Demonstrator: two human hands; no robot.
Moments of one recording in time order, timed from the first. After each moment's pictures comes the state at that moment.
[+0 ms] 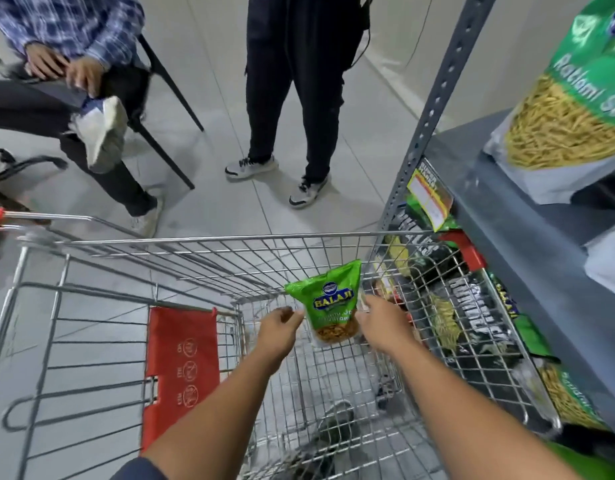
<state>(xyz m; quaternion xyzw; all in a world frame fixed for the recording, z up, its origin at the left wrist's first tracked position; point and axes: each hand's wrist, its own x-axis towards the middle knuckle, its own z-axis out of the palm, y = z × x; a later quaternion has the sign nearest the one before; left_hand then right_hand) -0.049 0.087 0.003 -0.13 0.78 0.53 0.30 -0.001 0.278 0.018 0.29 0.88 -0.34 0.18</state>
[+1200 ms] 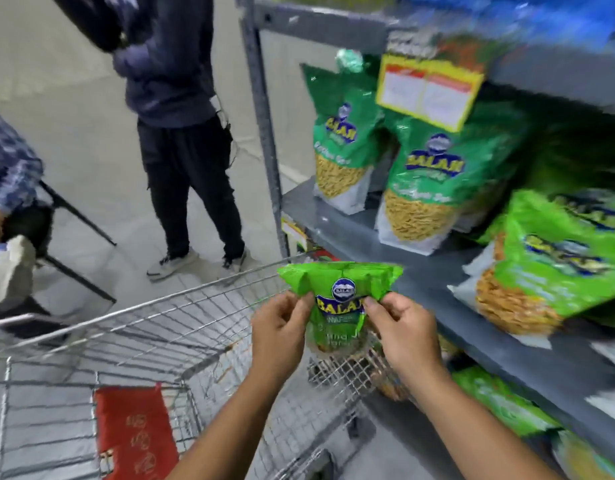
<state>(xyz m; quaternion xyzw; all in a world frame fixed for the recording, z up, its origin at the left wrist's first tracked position) 0.069 0.174 0.204 0.25 0.73 0.63 0.11 0.188 0.300 0.209 0.35 0.69 -0.54 -0.32</state>
